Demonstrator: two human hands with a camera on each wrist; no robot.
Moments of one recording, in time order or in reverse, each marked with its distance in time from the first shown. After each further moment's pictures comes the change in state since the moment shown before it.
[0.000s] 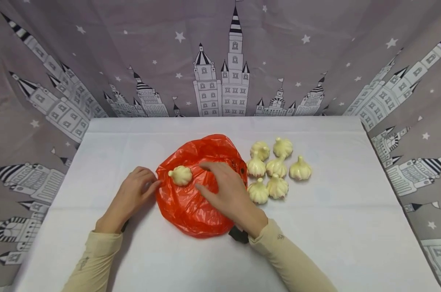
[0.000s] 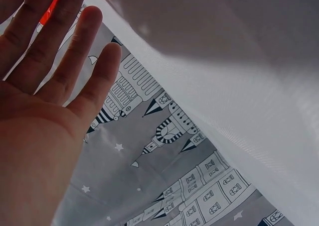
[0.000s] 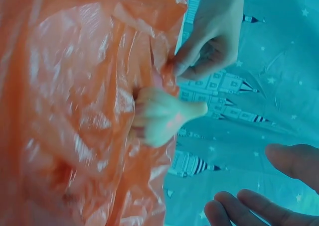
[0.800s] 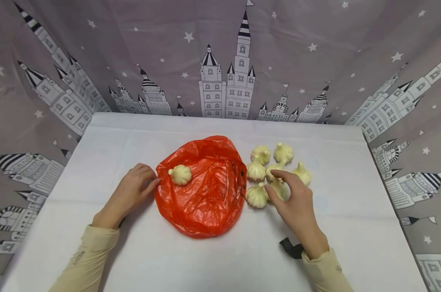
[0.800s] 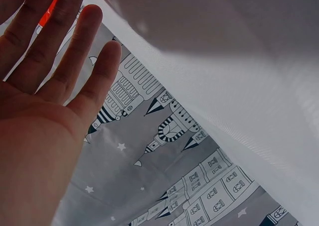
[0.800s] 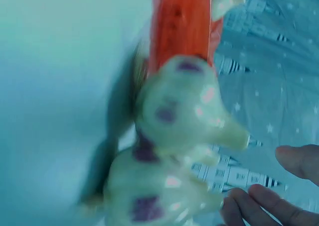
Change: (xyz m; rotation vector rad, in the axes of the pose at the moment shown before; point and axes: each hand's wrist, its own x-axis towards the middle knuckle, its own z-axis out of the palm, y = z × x) left_hand -0.003 0.001 -0.003 0.017 -0.008 0.003; right_hand -0.075 0.073 -0.084 -0.173 0.340 -0.005
